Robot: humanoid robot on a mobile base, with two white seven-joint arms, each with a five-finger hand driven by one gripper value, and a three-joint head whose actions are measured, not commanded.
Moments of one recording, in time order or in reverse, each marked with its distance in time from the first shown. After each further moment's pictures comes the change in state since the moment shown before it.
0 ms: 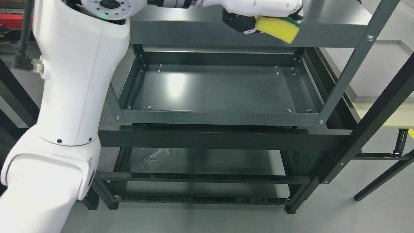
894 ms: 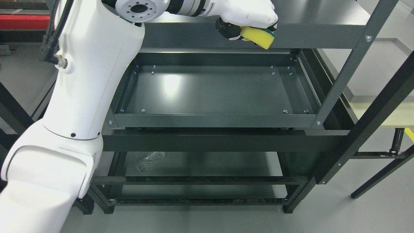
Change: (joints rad) left arm -0.012 -0.008 -0.006 0.131 -0.158 -0.007 -0.059; right arm 0.000 0.000 0.000 0.000 0.000 0.000 0.000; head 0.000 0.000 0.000
